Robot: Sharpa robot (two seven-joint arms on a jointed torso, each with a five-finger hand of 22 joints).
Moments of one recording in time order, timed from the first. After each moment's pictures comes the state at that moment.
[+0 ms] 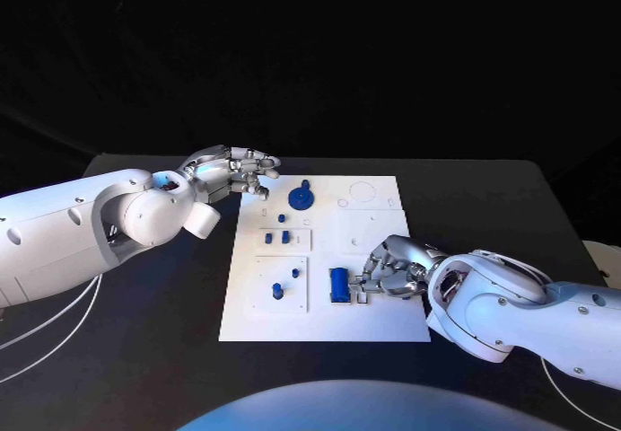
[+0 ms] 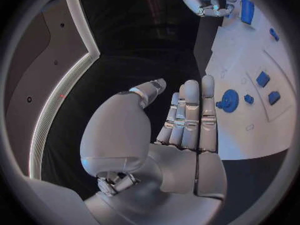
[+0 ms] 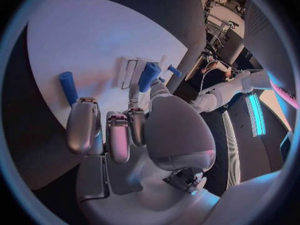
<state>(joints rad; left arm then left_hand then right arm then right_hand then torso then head) 1.23 -0.91 -0.04 1.49 -0.09 -0.02 0.13 1.25 -0.19 0.54 0.02 0.22 0.70 0.19 0.47 0.32 0.96 0.12 0.50 0.17 1.10 0.04 1.08 0.49 0.17 1.08 0.15 0.38 1.15 1.09 -0.98 -0.16 1.96 -1.28 -0.40 -0.54 1.24 -0.07 -0.08 0.29 0.29 1.05 0.03 0.43 0.69 1.46 -0.04 1.39 1.31 1.47 -0.09 1.56 1.31 0.08 1.46 0.02 1.21 1.31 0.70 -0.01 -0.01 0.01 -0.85</state>
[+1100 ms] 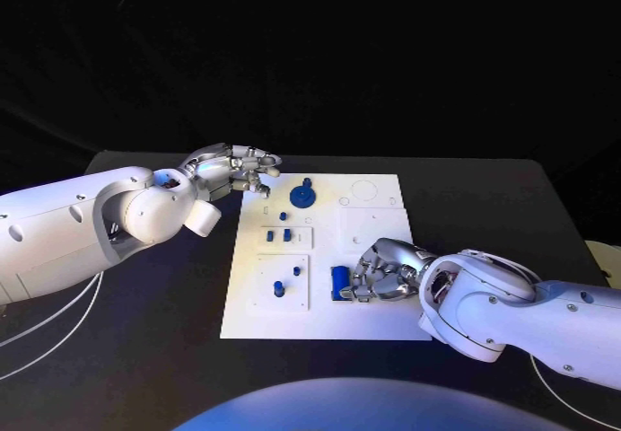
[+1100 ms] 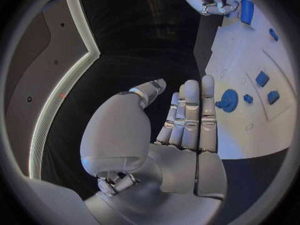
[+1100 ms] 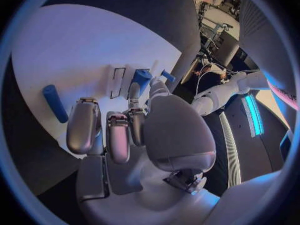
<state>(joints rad) 1.23 -0.91 -0.04 1.50 -0.09 -0.02 0.13 1.25 -0.19 0.54 0.02 0.22 0.70 0.19 0.47 0.32 0.96 0.12 0.50 0.17 1.10 0.04 1.08 0.48 0.17 1.08 0.15 0.37 1.15 1.09 -0.94 -0.16 1.95 -1.26 -0.36 -0.53 1.27 -0.08 -0.09 0.29 0.29 1.06 0.03 0.43 0.70 1.46 -0.04 1.40 1.31 1.47 -0.09 1.56 1.31 0.08 1.47 0.02 1.21 1.31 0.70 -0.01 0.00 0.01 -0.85</state>
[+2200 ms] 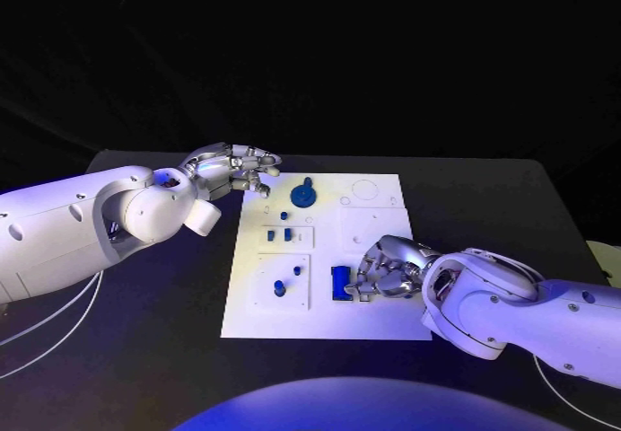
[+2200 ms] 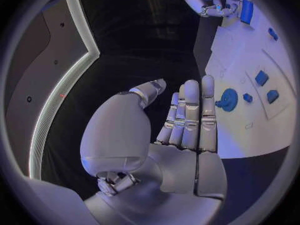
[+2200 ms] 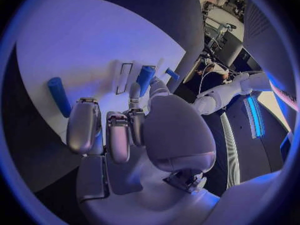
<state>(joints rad) 1.23 -0.92 -0.04 1.50 -0.09 -0.02 0.13 1.25 -0.19 0.54 0.02 0.22 0.70 0.19 0.47 0.32 0.96 0.12 0.50 0.17 1.10 0.04 1.08 0.48 0.17 1.08 0.15 0.37 1.15 1.09 -0.95 -0.16 1.94 -1.28 -0.38 -0.54 1.29 -0.07 -0.09 0.29 0.29 1.06 0.02 0.43 0.70 1.46 -0.04 1.40 1.31 1.47 -0.09 1.56 1.31 0.08 1.47 0.02 1.21 1.31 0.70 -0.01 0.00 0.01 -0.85</state>
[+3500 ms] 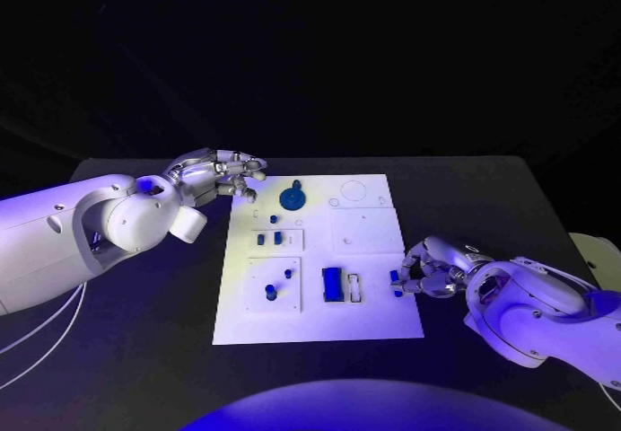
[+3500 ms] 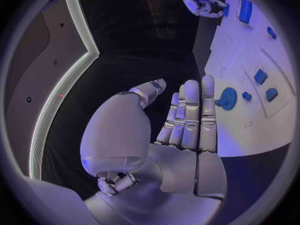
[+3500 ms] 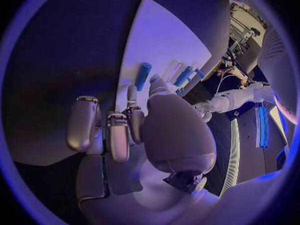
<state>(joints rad) 1.23 -0.93 -0.04 1.50 -0.09 -0.02 0.13 1.25 -0.19 0.54 0.02 0.22 0.70 0.19 0.47 0.32 0.96 0.12 0.50 0.17 1.10 0.04 1.08 0.48 0.17 1.08 0.15 0.37 1.15 1.04 -1.14 -0.16 1.94 -1.44 -0.45 -0.54 1.32 -0.08 -0.14 0.29 0.29 1.00 0.06 0.35 0.66 1.43 -0.02 1.35 1.31 1.47 -0.08 1.56 1.31 0.08 1.47 0.02 1.18 1.31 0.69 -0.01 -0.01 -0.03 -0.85</state>
